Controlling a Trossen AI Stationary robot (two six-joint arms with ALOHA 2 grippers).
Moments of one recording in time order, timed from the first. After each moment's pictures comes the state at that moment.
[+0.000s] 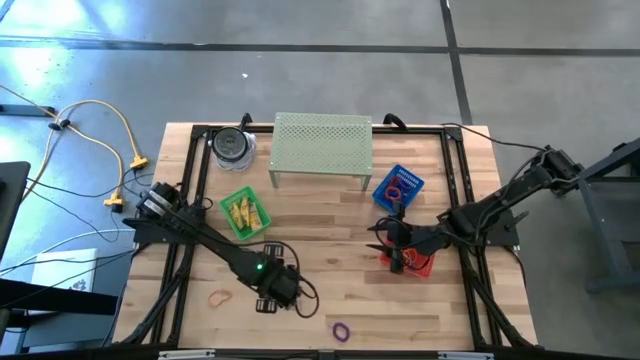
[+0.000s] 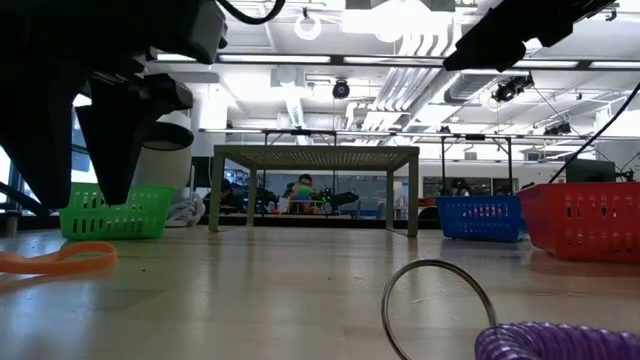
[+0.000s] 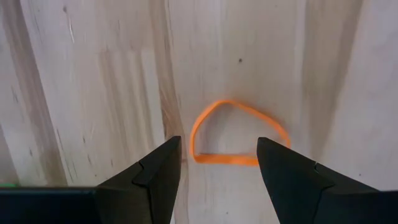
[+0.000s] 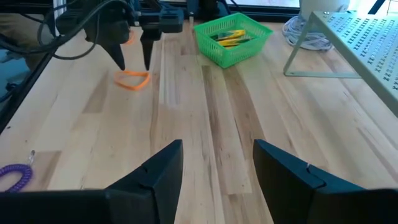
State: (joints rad) left arm -0.55 1.84 1.32 -0.89 -0.14 -0.48; right arm 0.48 1.15 0.67 -0.07 0.51 0.26
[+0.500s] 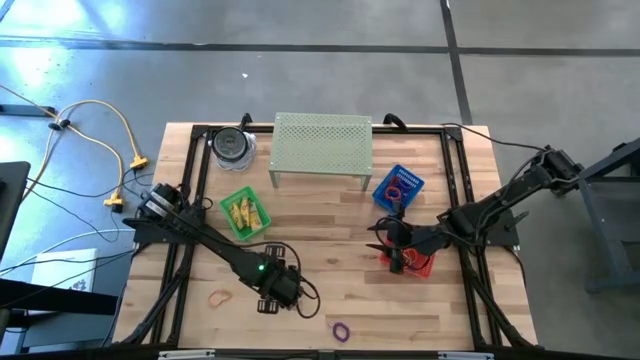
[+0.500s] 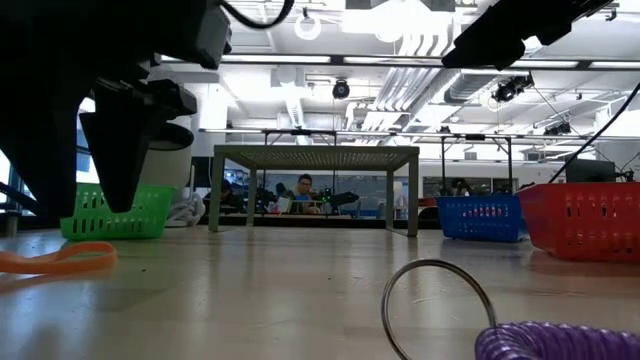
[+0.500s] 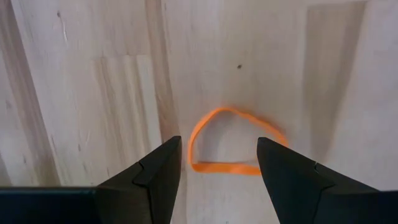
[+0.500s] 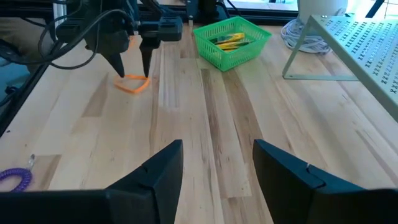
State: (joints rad) left arm -0.55 1.85 1.32 -0.87 -0.13 -0.48; right arm 0.48 1.15 0.67 -0.06 0.52 0.26
